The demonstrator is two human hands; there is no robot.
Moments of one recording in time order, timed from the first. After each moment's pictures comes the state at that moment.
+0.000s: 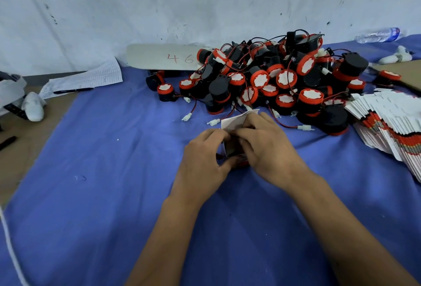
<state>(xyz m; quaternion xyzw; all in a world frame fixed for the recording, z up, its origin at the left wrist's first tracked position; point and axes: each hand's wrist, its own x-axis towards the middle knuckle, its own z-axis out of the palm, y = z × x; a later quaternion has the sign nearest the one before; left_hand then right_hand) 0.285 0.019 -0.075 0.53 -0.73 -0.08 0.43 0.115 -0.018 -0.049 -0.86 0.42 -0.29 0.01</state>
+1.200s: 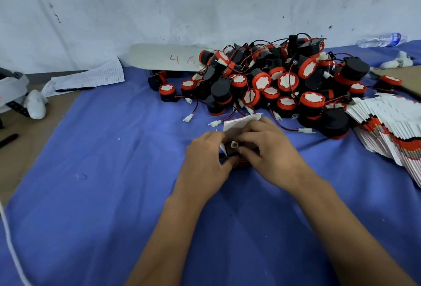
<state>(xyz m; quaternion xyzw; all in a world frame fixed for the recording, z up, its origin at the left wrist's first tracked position) 0.281 0.018 -0.073 0.56 -0.71 -0.08 0.41 0.108 -0.020 -0.051 -0.86 0.40 -0.31 0.09</state>
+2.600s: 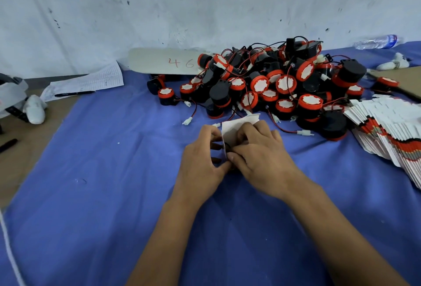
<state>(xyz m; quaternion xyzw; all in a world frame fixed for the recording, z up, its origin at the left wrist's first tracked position) 0.290 0.015 -0.081 0.54 -0.67 -0.18 0.48 0.121 -0.011 -0.054 -0.87 0.46 -0.18 -0.02</state>
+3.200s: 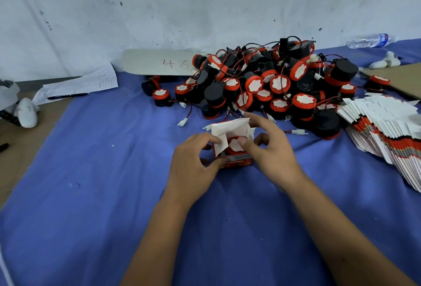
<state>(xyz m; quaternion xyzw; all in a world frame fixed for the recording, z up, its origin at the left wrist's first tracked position) 0.299 0.013 -0.081 0.55 -0.69 -0.12 0.46 0.106 -0.026 -0.070 -0.65 0.47 -0.47 0.36</state>
